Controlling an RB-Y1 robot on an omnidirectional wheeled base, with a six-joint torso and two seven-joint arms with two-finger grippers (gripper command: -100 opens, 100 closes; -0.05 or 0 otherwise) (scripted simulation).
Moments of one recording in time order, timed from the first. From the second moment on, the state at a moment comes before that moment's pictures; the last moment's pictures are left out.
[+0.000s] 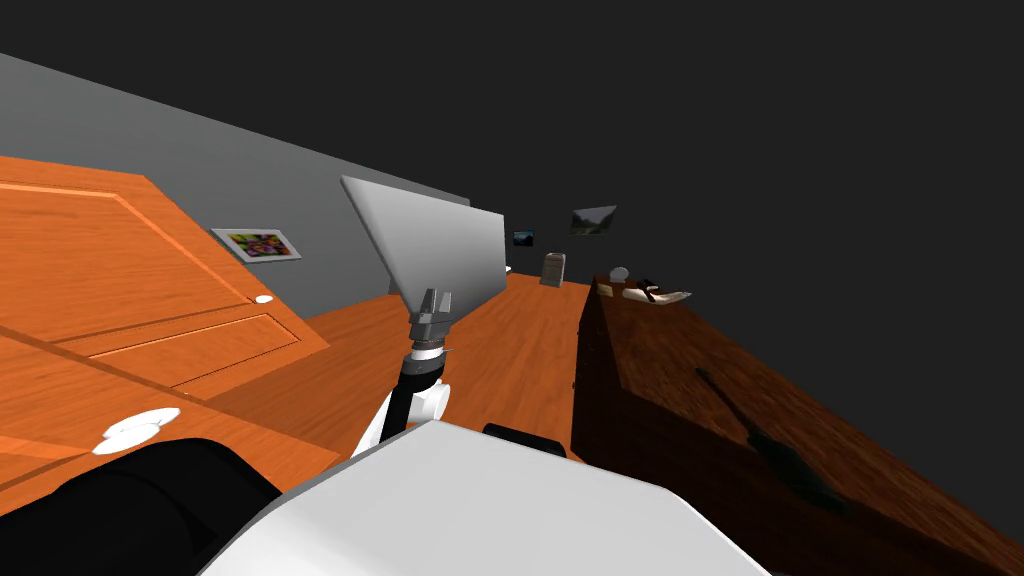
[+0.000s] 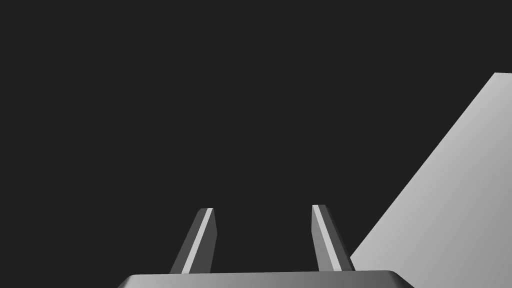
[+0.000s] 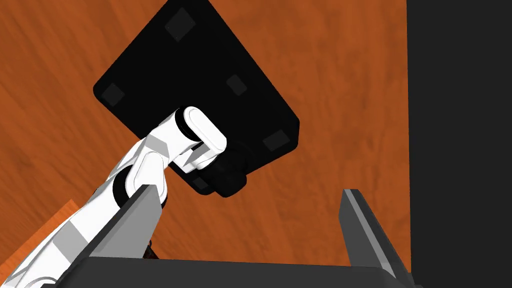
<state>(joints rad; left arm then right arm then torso) 0.48 0.03 0.01 -2.30 -0.06 -0.63 0.15 0.94 -1.21 -0.48 -1.59 1.55 -1.28 1.45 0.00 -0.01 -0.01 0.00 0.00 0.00</state>
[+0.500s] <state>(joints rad) 0.48 0.03 0.01 -2.30 -0.06 -0.63 0.15 0.92 -1.30 -0.52 -1.52 1.66 -1.34 1.54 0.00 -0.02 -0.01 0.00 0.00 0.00</state>
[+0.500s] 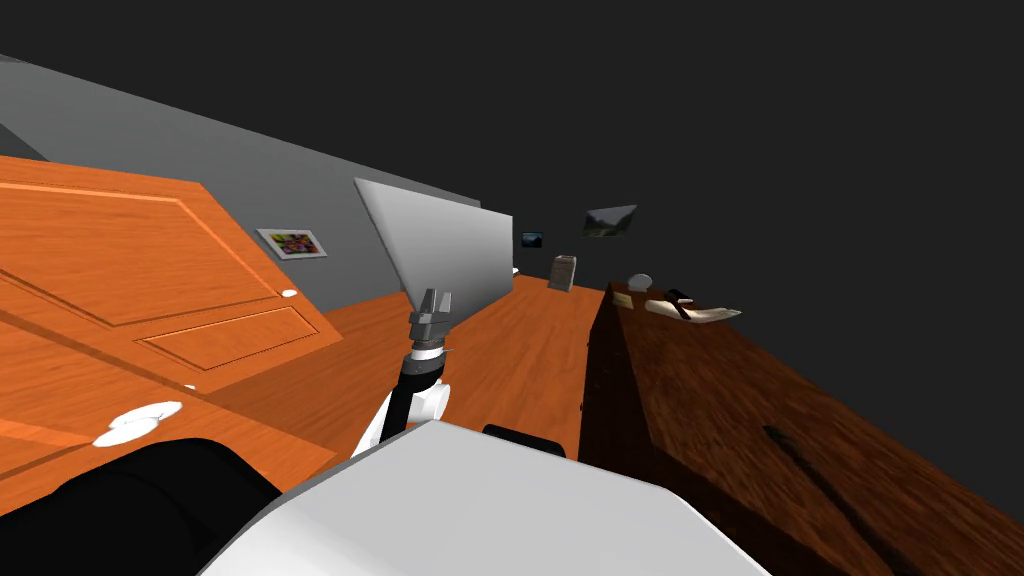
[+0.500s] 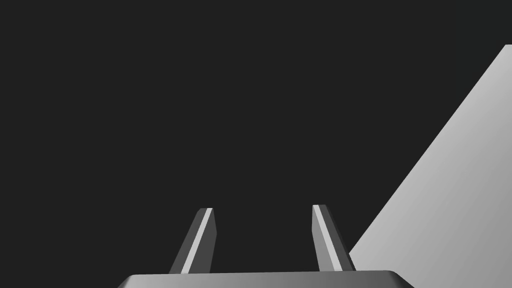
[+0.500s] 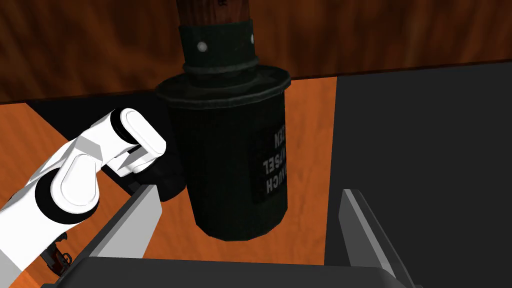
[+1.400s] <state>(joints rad) 0.48 0.03 0.01 -2.30 -0.06 -0.63 0.15 0.89 -1.30 -0.49 -1.46 1.71 -1.32 1.67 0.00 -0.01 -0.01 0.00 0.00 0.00</state>
